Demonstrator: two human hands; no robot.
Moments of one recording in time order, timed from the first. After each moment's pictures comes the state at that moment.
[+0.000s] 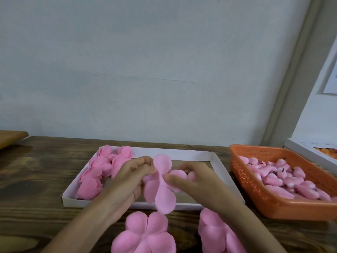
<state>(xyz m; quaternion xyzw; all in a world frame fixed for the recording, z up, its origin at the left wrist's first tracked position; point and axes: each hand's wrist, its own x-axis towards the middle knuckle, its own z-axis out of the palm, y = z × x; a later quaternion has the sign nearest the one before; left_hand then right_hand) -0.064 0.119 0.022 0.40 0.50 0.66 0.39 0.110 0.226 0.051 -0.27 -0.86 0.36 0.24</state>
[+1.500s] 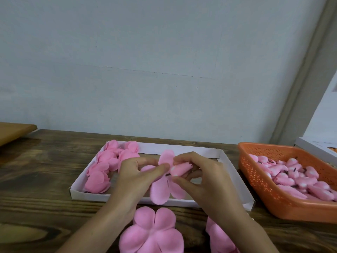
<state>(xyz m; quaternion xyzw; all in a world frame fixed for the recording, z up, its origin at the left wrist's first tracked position) -0.056 0.118 0.012 0.37 0.61 0.67 0.22 0.105 0.213 0.036 -0.19 -0.87 0.23 0.39</state>
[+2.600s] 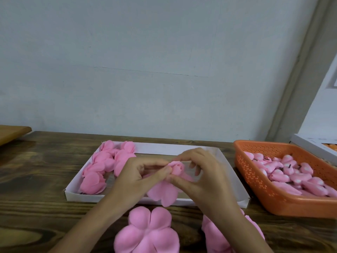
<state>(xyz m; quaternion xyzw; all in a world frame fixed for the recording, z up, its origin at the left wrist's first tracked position) -0.057 0.117 0.018 0.60 0.50 0.60 0.18 0.108 0.216 0.031 -0.18 -0.84 0.22 0.45</state>
